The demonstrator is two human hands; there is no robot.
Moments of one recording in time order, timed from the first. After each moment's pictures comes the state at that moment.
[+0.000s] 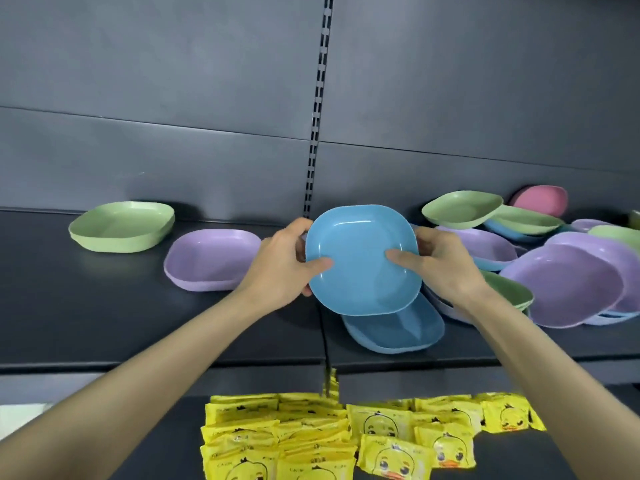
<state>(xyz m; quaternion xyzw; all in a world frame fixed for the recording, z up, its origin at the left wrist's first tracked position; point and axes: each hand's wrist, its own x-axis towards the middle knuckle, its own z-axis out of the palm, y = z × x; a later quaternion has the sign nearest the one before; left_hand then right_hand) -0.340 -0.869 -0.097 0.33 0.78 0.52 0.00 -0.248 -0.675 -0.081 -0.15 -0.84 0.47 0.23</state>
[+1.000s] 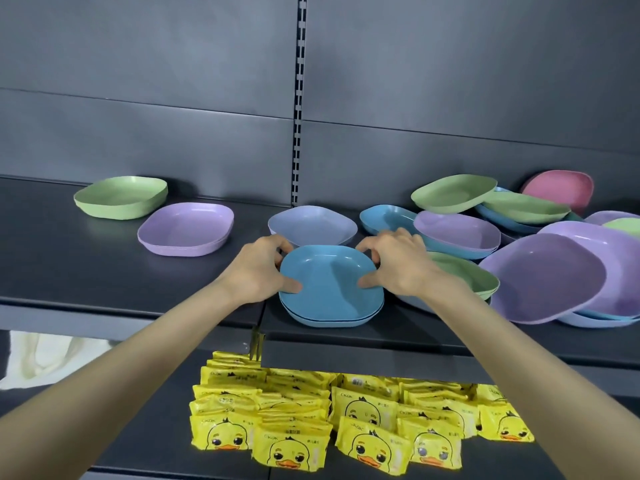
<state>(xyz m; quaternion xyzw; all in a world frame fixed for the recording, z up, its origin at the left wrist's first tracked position) -0.300 -0.820 -0.121 0.21 0.89 0.40 0.06 -0.246 -0.615 -0.099 -0.03 -1.00 0.05 0.07</state>
